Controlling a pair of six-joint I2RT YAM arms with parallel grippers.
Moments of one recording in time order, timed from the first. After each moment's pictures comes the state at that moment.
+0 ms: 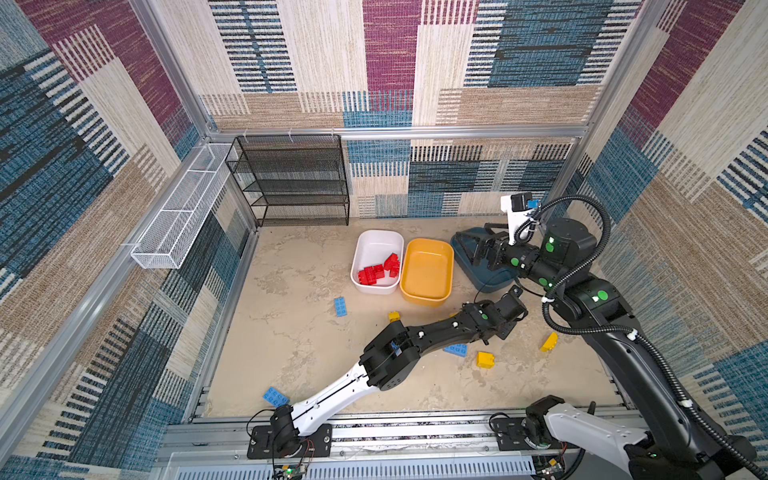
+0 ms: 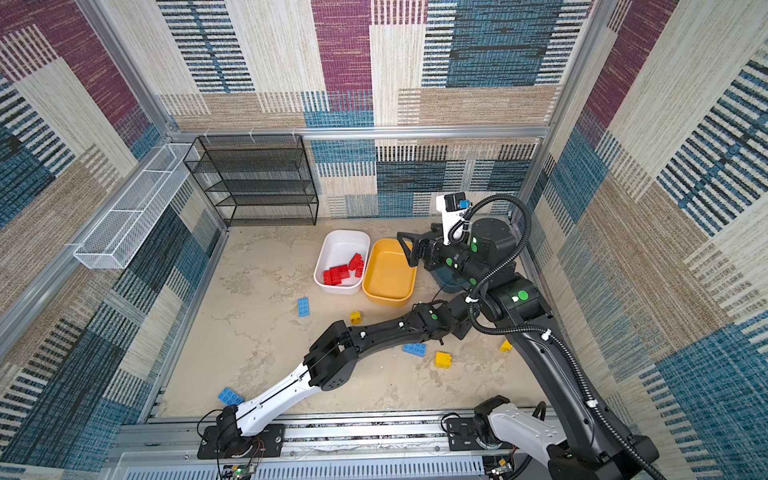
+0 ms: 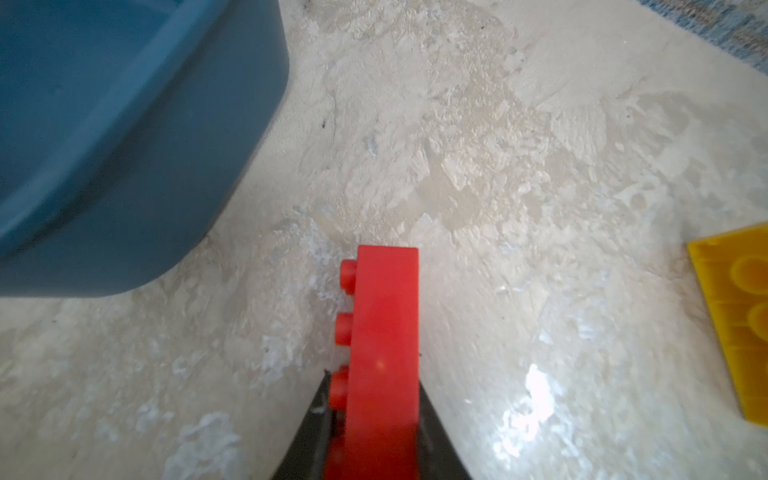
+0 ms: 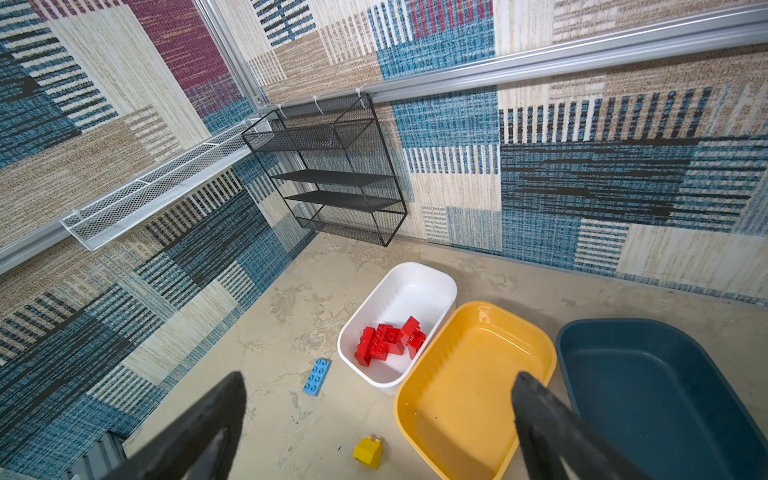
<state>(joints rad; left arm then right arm) -1.15 2.70 2.39 -0.49 -0.25 -0.26 0.39 1.06 1.30 -0.42 -0.25 0.25</state>
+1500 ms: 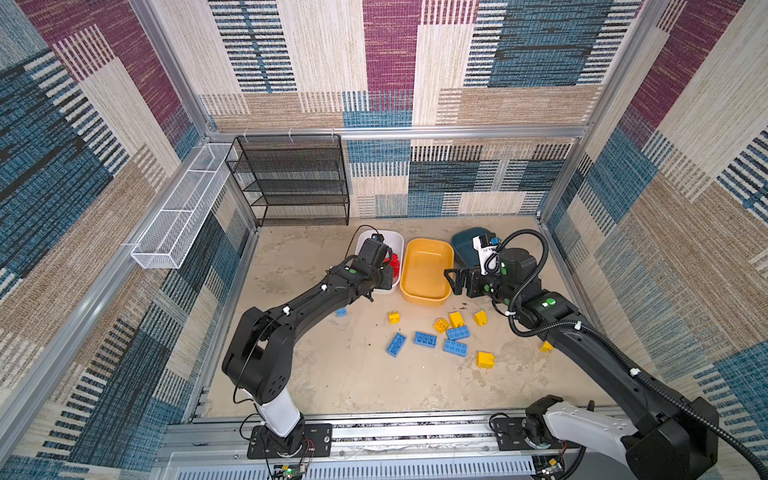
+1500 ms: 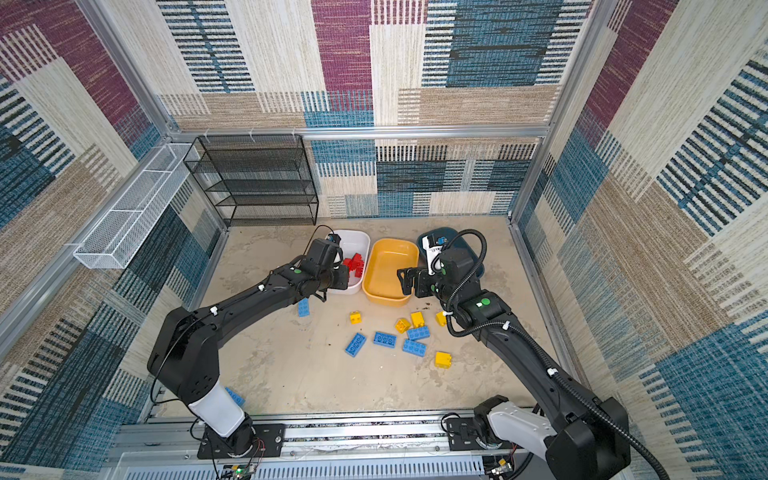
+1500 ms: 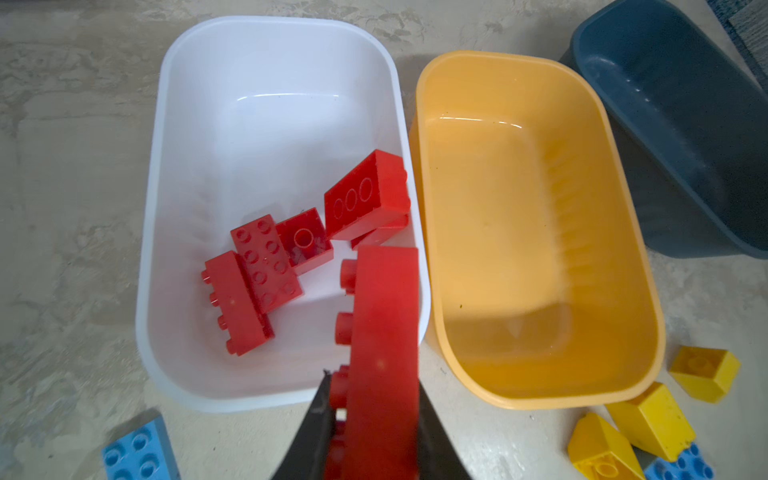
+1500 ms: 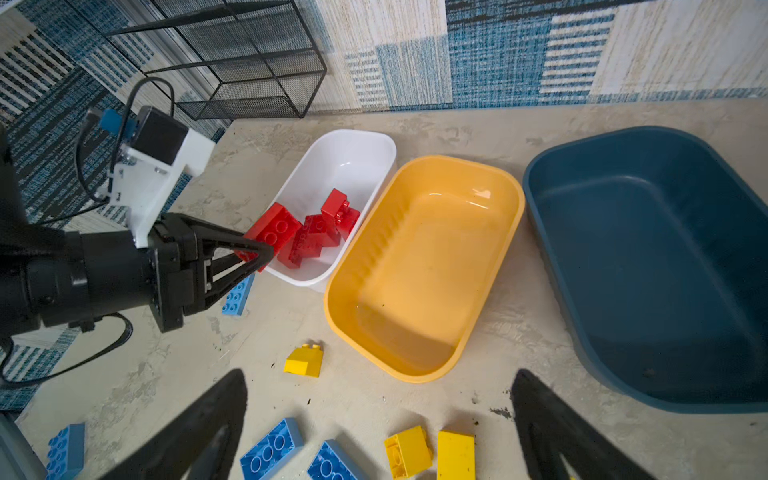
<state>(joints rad) -0.57 1.72 1.30 -0.39 -0.10 -0.34 0.42 1.11 0.93 -0.31 -0.12 0.30</state>
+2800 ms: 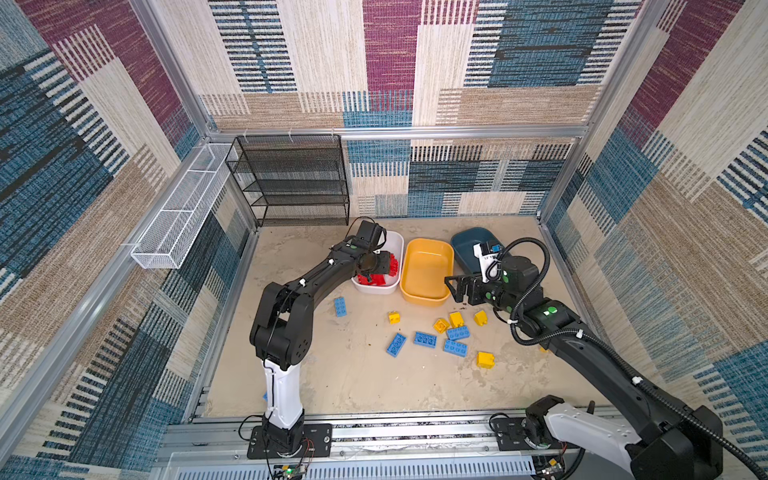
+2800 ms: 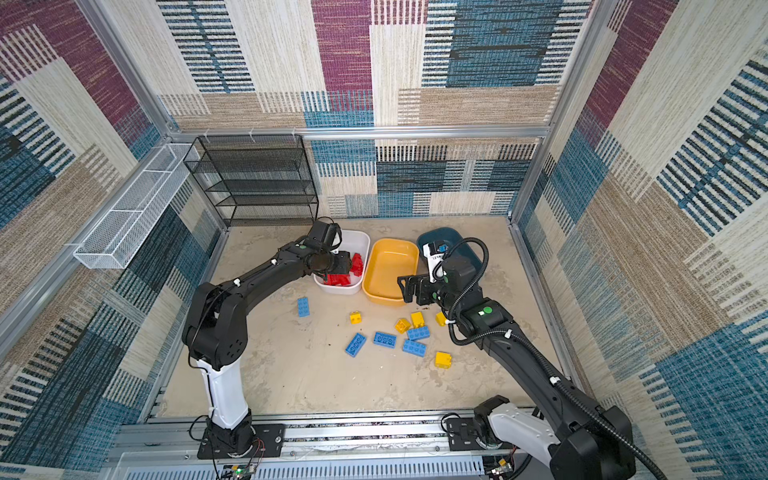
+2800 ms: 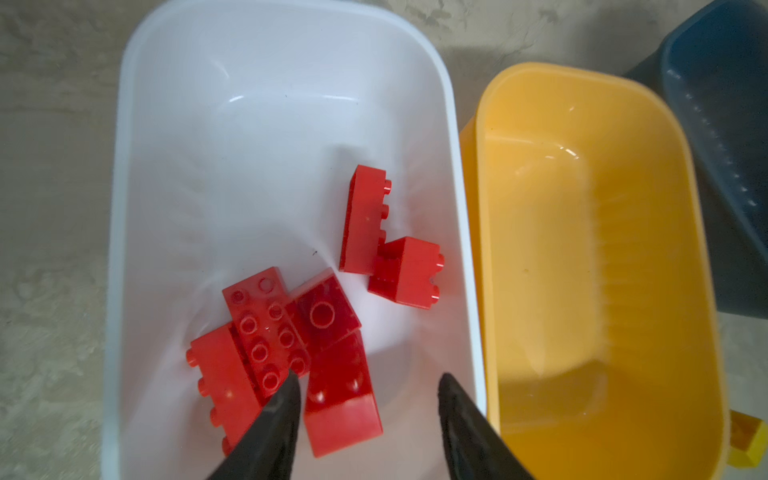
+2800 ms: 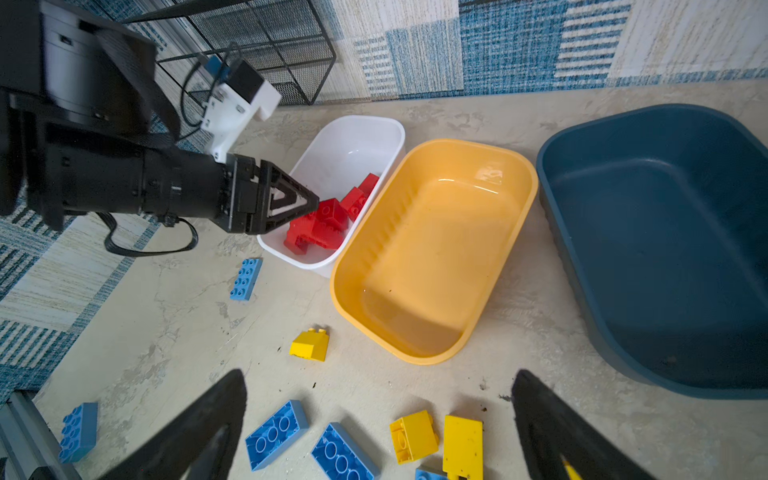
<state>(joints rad) -0.46 1.93 1.55 -0.51 0.02 -0.32 0.42 1.06 0.86 -0.30 -0.15 0.30</state>
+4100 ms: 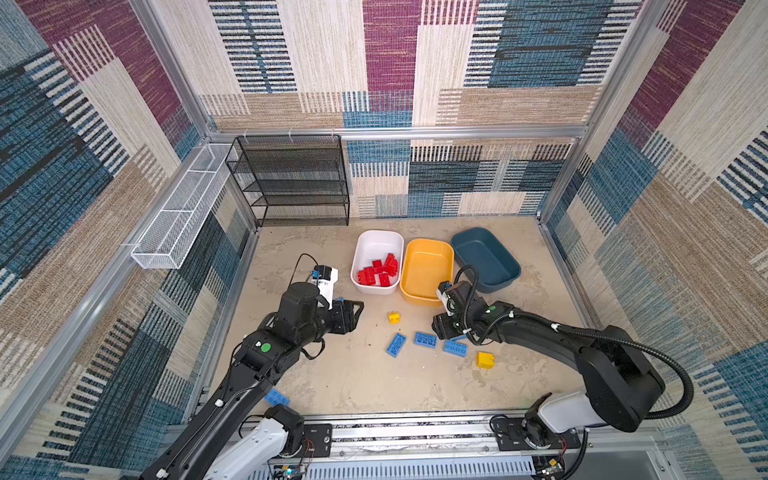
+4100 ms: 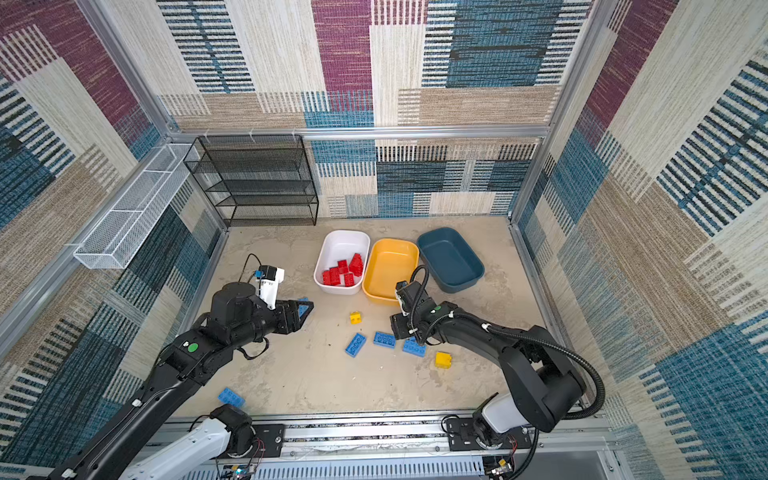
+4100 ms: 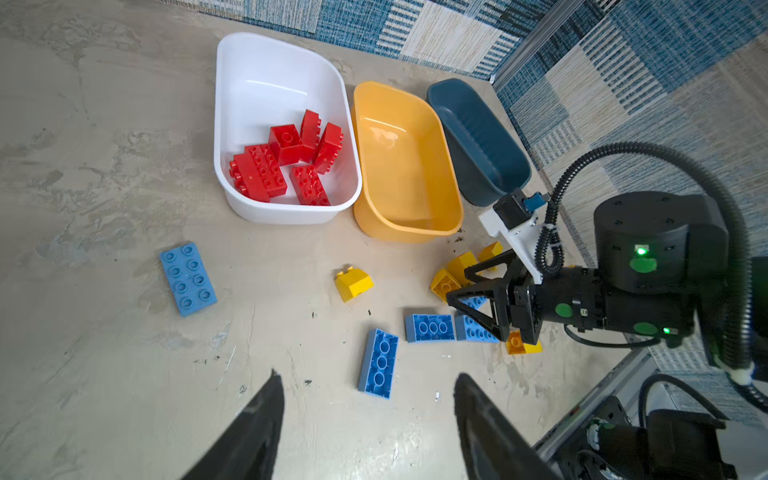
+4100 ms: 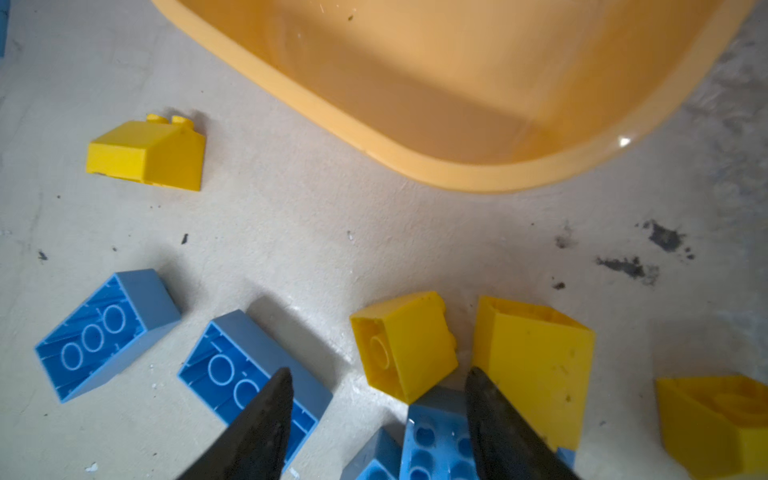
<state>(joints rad) -0.49 0.83 0.84 -0.59 0.13 -0.44 0.62 1.47 0.78 -0.36 -0.02 0.30</state>
